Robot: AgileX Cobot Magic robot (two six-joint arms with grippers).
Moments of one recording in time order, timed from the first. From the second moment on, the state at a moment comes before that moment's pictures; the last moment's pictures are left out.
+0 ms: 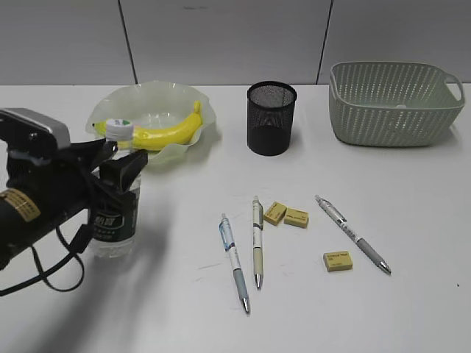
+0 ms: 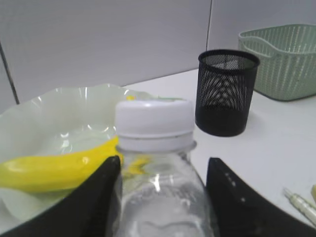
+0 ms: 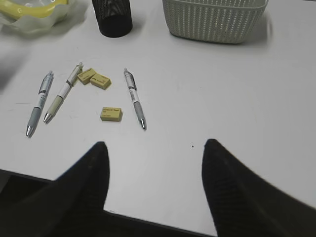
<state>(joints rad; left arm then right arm) -0.46 1.81 -0.37 0.07 -1.19 -0.04 0.22 0.00 -0.51 0.08 1.04 -0.01</state>
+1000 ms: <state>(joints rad) -0.46 1.89 -0.52 0.07 -1.17 -0.04 0.22 0.01 -0.51 0.08 1.04 -0.01</state>
